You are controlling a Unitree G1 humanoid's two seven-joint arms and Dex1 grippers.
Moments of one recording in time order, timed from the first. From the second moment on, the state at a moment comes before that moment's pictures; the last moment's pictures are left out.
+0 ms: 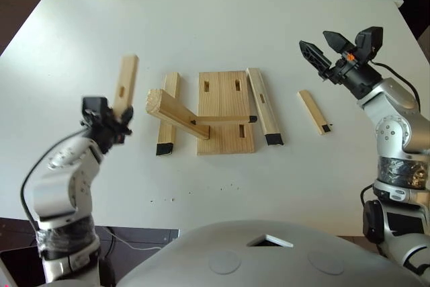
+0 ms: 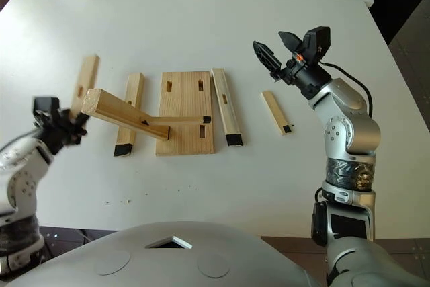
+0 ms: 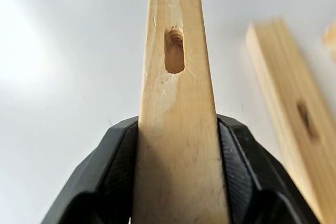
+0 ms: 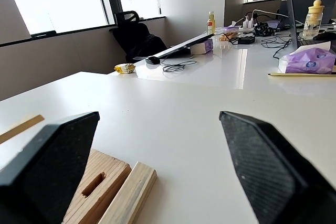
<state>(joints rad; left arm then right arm) 0.02 0.47 0.48 -0.41 -0.43 0.87 -0.27 -0.32 -0.43 -0.20 -0.09 0.56 0.50 0.59</state>
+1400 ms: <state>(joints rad) -0.54 0.58 0.23 -0.25 -1.00 0.70 -1.05 -1.02 -0.35 -0.17 0.12 1.05 0.96 1.05</state>
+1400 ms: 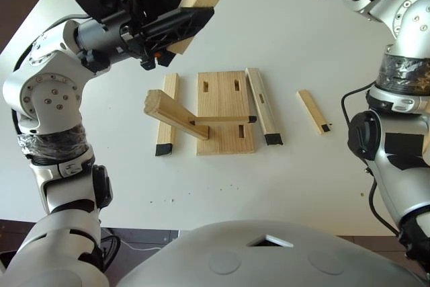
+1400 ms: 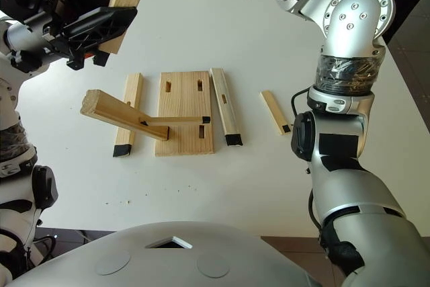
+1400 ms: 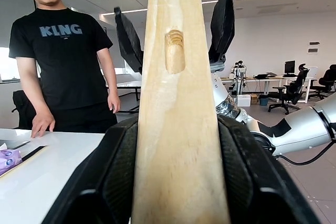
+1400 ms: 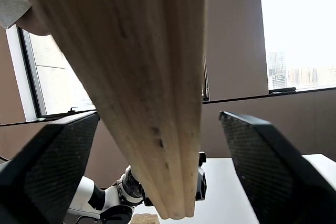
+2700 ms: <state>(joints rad) -0.51 0.59 0.20 -0.20 -0.90 0.61 -1.03 -0.95 -0.36 -0.18 0.02 1.01 0.90 0.93</state>
